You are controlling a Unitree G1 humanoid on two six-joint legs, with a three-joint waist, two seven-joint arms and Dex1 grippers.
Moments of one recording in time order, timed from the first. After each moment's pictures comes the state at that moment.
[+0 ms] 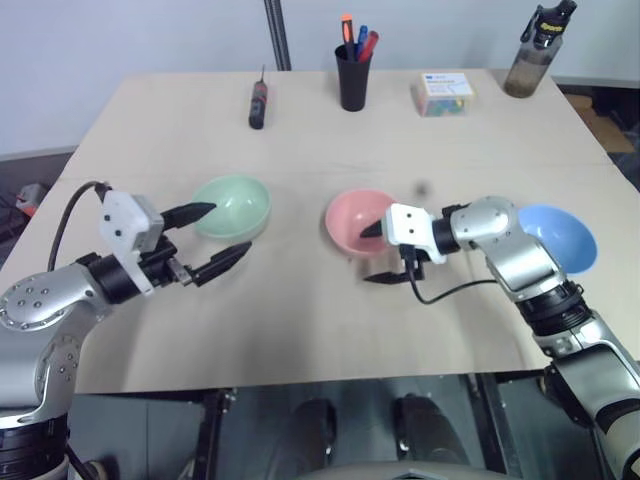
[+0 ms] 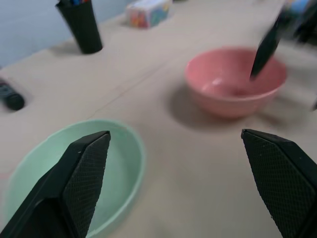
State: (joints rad) left arm -0.04 0.87 0.40 -0.36 -0.49 0.40 -0.82; right arm -0.73 -0.47 0.33 0.00 0.03 0.29 1.16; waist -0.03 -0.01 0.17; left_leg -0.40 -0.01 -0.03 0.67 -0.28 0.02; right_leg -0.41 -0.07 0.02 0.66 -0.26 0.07
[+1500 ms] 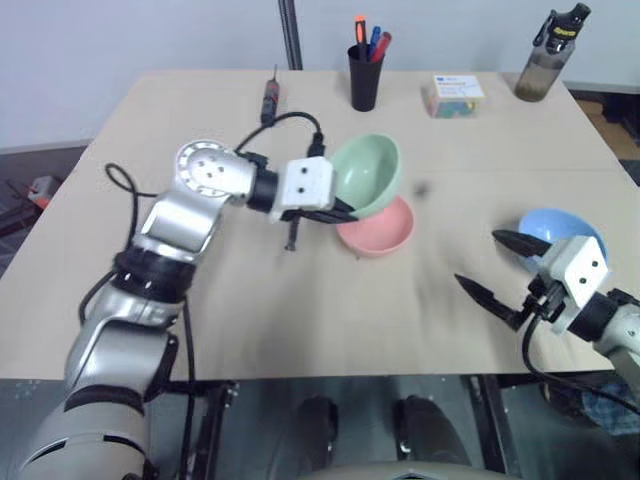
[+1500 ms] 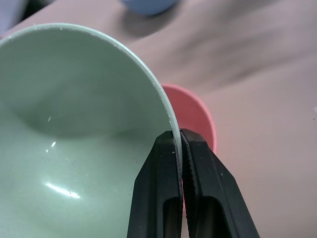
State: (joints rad) left arm -0.94 0.65 -0.34 0.22 -0.13 0.01 -1.38; right arm 0.14 -0.61 -0.33 -0.81 0.38 0.55 0.69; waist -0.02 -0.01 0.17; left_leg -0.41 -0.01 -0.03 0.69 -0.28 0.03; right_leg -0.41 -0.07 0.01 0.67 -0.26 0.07
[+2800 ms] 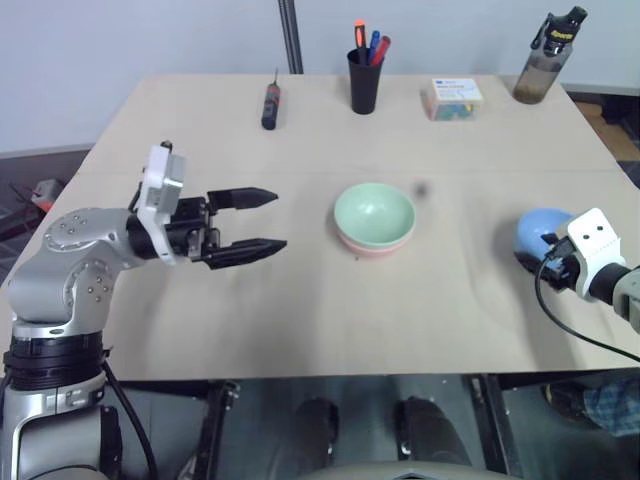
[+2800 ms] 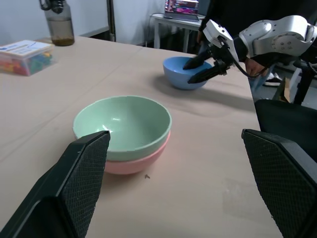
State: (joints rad) left arm -0.42 0.84 0.27 -0.14 -0.71 0.57 -1.32; right arm -0.11 -0.80 -0.23 -0.29 0.23 0.69 0.63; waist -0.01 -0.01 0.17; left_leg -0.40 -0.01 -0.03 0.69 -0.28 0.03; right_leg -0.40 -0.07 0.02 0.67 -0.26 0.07
